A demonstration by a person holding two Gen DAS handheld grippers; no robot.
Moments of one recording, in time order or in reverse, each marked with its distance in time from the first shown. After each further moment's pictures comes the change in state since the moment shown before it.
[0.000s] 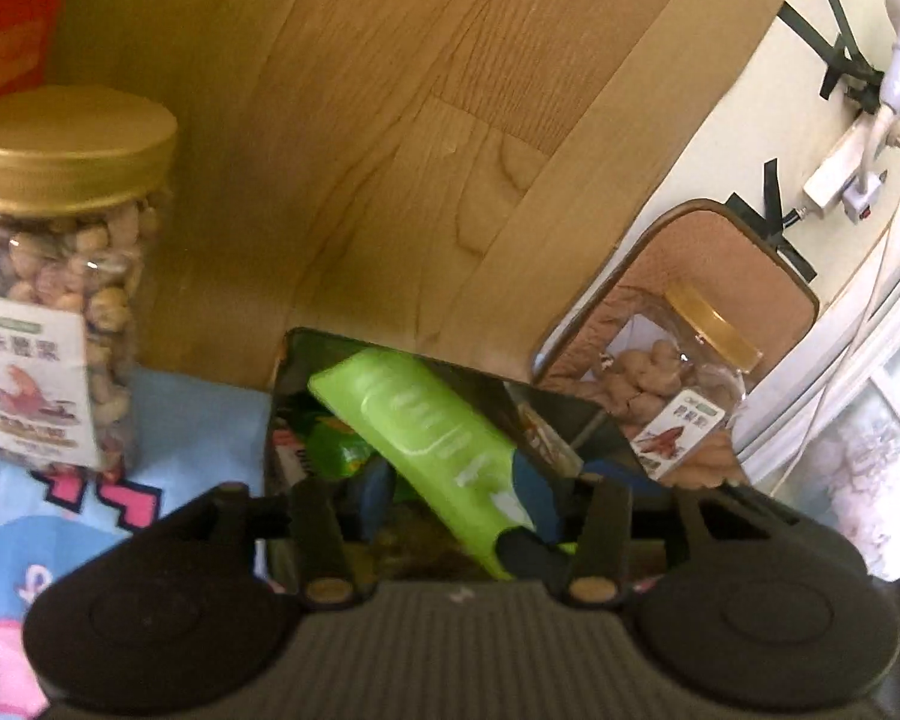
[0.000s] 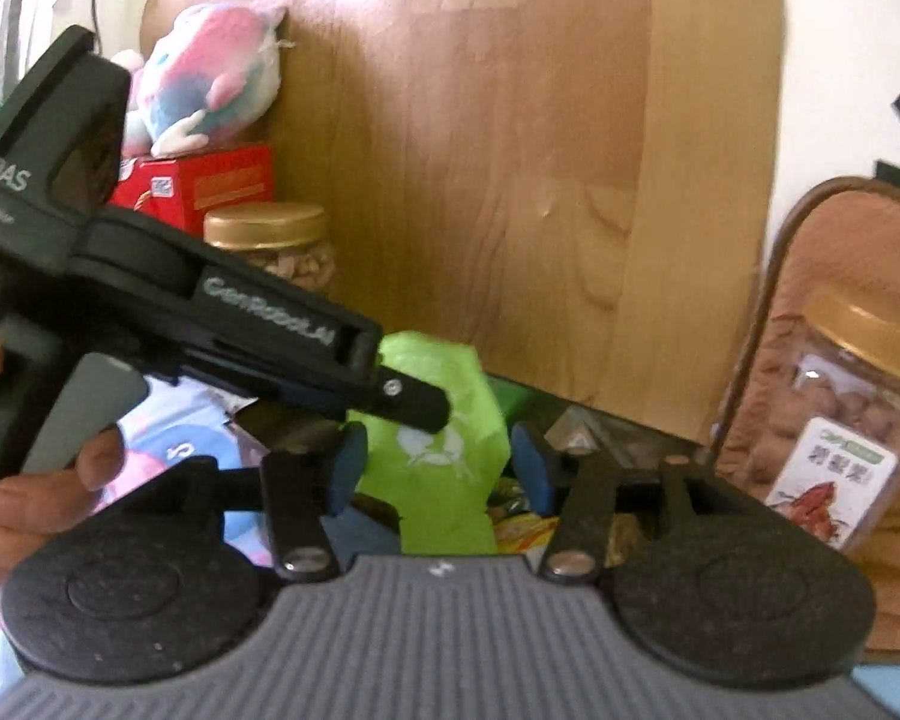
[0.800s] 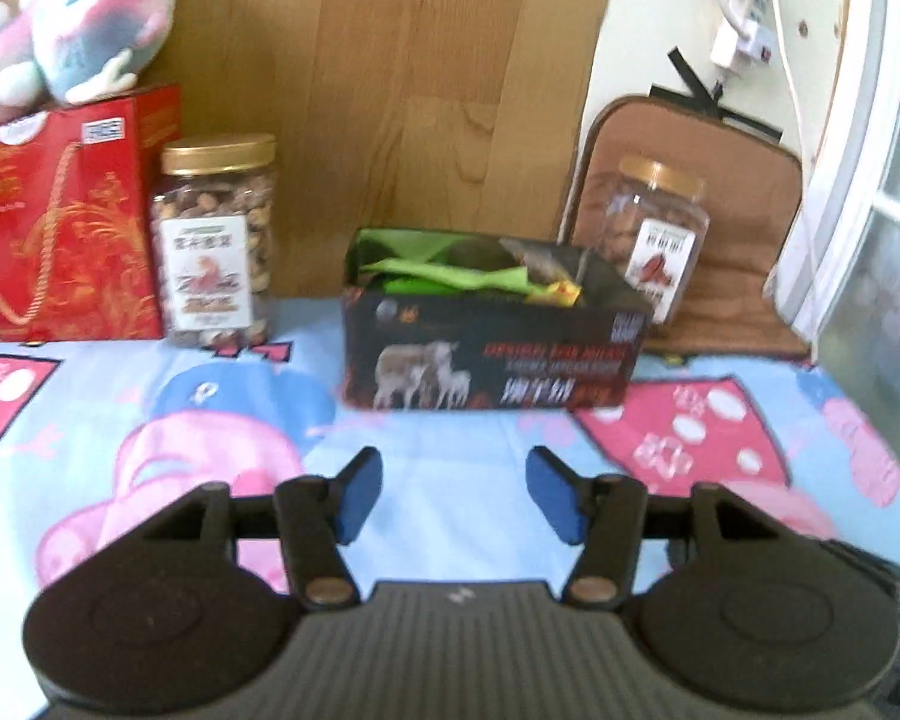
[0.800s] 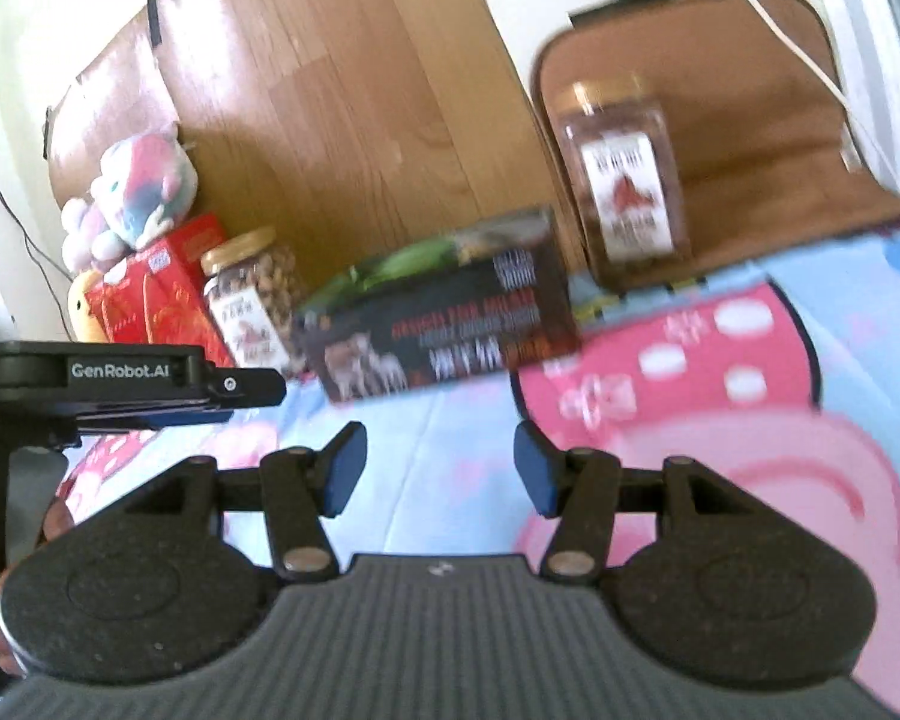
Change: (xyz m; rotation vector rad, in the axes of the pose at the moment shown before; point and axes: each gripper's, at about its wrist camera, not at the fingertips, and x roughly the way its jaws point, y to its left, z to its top) left arm -0.113 -0.055 -0.138 0.244 -0.063 0.274; right arm -0.135 0.030 -0.107 0.509 -0.034 -0.105
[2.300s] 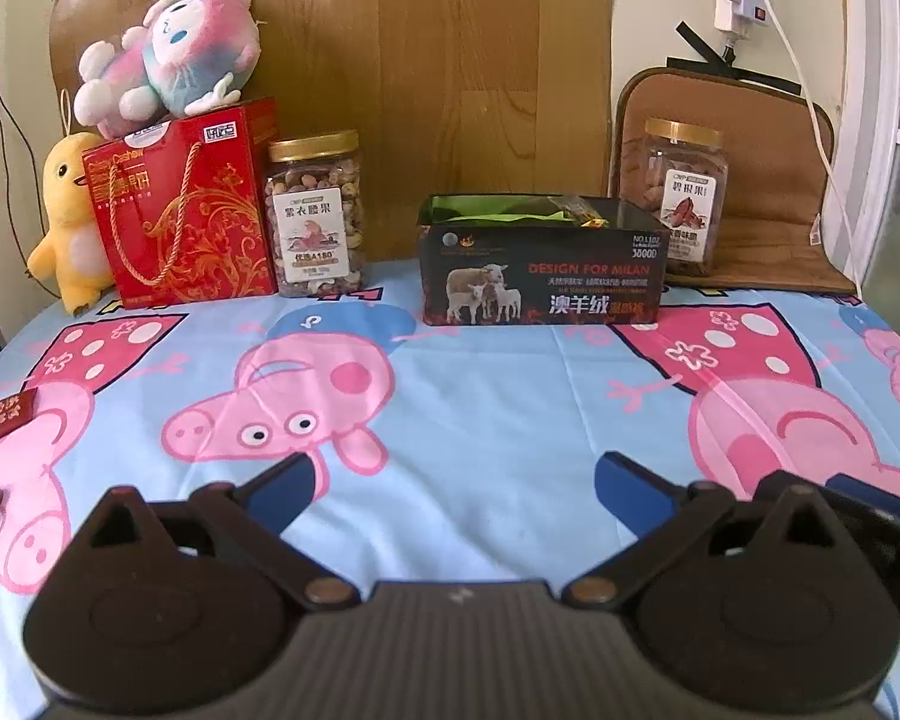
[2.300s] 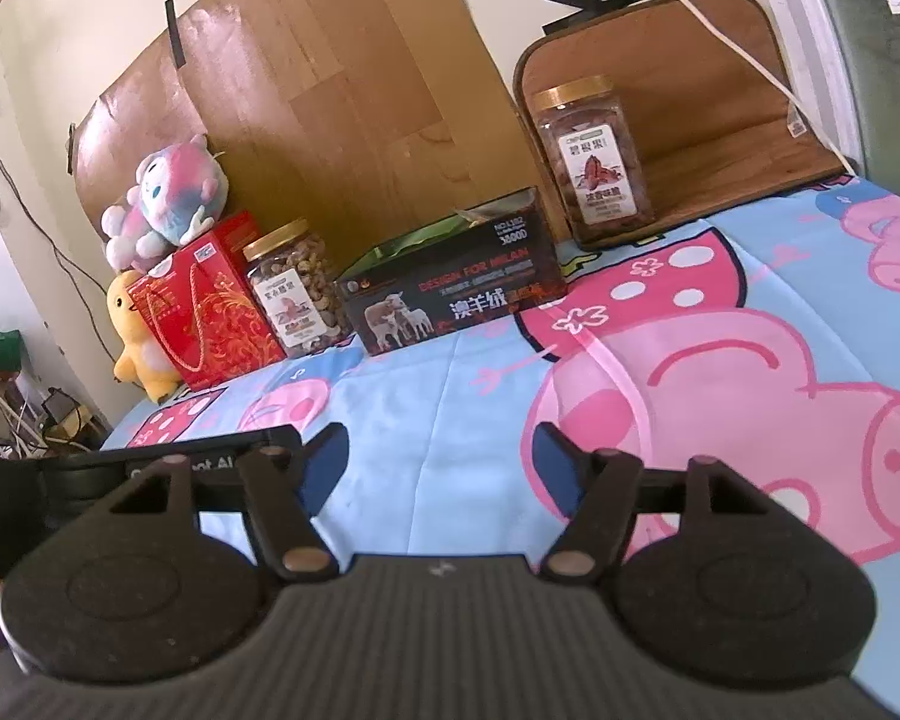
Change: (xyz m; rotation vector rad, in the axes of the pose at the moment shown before) left arm -0.065 -0.027 -0.059 0.043 -0.012 0.189; right arm -0.078 0.023 -0.034 0.069 -0.023 -0.020
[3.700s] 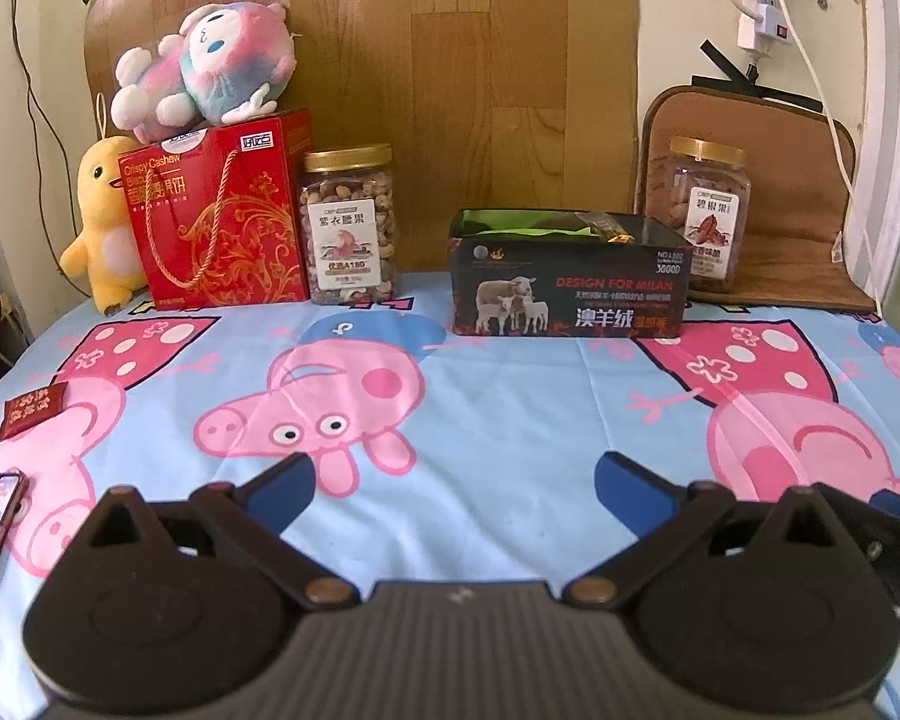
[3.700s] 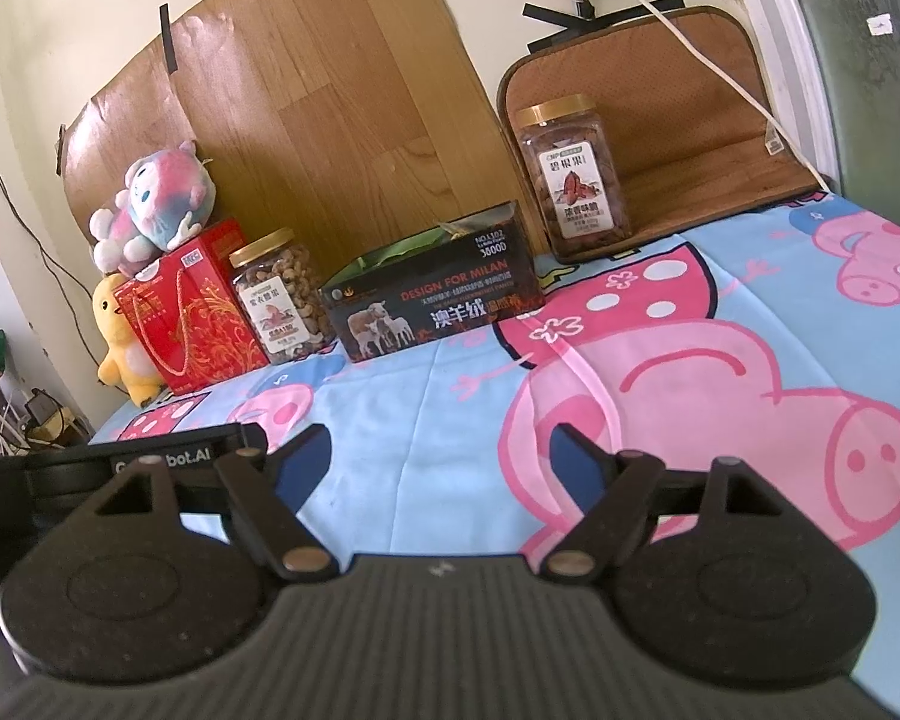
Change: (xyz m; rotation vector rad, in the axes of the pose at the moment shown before) left arm -0.005 0.008 -0.002 -0.017 -0.028 0.041; right arm -0.012 0.005 -0.002 -0.014 -0.026 -0.052
